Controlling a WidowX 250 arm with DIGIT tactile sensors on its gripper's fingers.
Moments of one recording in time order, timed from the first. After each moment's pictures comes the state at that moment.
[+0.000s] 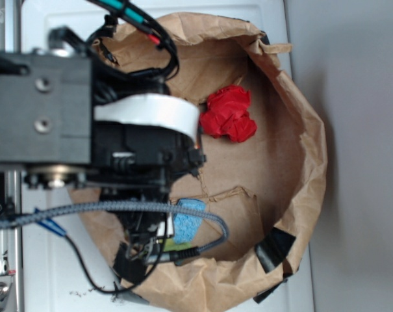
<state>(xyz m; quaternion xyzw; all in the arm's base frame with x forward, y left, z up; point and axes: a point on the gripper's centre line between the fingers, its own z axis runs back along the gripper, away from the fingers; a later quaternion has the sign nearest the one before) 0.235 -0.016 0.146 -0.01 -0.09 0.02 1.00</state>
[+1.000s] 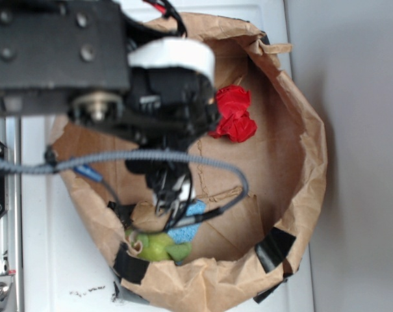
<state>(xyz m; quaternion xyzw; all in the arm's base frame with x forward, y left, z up) 0.251 0.018 0.133 -0.02 -0.11 0.08 0.99</state>
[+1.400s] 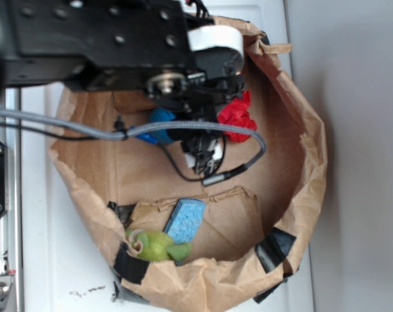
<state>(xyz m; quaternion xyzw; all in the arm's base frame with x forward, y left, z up) 0.278 0.041 0.088 0.02 -0.11 0.12 0.99</state>
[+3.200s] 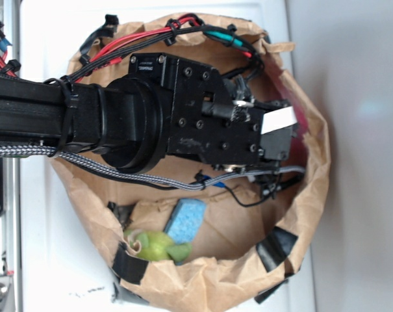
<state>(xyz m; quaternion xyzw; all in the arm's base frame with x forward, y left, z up) 0.334 0.016 0.042 0.04 -0.16 0.15 0.97</state>
